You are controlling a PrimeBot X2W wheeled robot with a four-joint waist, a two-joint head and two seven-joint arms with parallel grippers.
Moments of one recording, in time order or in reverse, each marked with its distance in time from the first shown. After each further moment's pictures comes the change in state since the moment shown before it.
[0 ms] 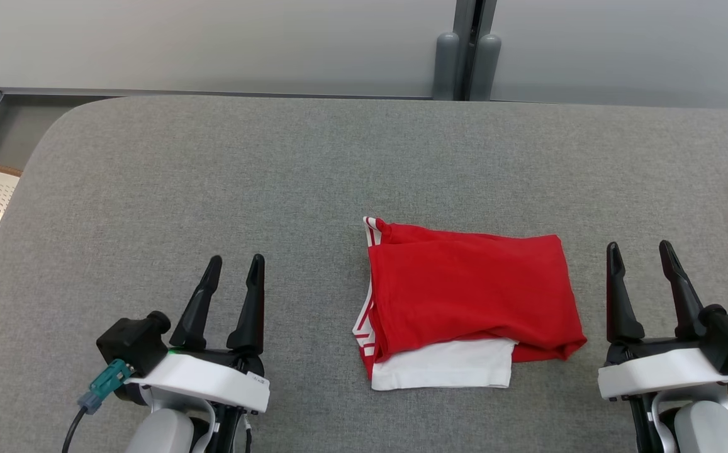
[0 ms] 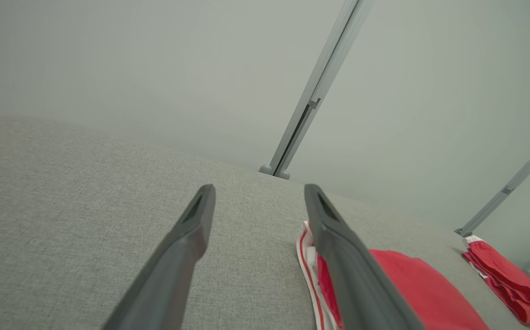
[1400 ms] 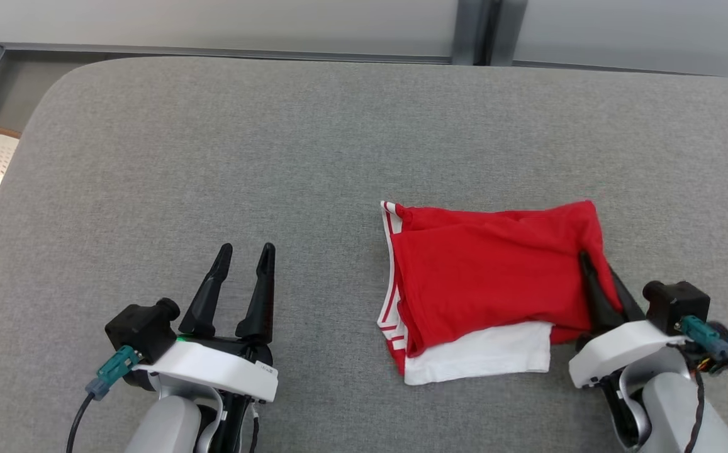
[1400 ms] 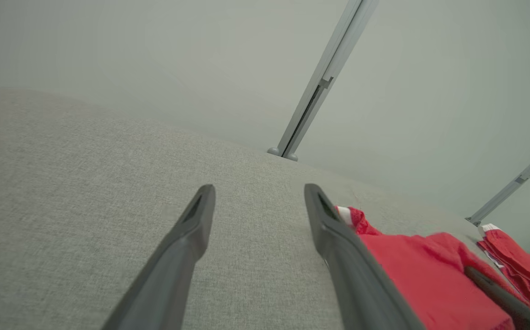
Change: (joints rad) left arm -0.036 0.000 -0.034 0.015 -0.015 0.000 0.000; right arm -0.162 -0.020 0.108 0.341 0.053 0.000 0.035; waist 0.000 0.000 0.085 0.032
